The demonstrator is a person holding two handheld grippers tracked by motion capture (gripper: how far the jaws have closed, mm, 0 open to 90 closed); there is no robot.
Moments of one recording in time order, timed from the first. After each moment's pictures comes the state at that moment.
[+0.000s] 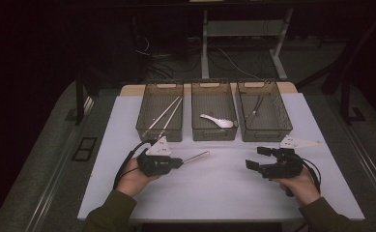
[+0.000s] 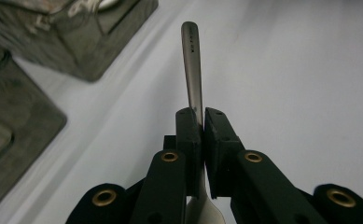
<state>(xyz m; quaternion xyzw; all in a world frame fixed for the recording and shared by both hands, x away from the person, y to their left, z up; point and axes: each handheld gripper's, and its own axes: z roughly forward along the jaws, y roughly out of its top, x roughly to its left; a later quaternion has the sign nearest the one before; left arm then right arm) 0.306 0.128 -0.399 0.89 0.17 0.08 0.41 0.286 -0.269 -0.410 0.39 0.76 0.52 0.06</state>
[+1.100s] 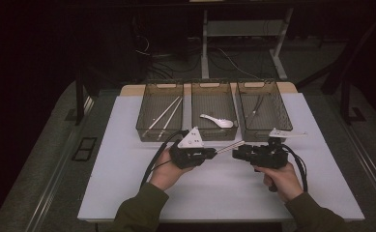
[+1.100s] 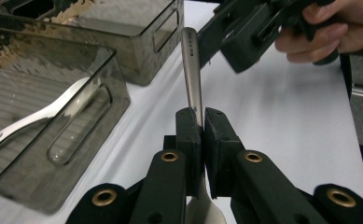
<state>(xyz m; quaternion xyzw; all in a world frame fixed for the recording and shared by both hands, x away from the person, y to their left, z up) 0.313 0.045 -0.375 0.87 0.13 0.09 0.47 0.309 -0.241 -0.410 0.41 0.70 0.58 -0.05</state>
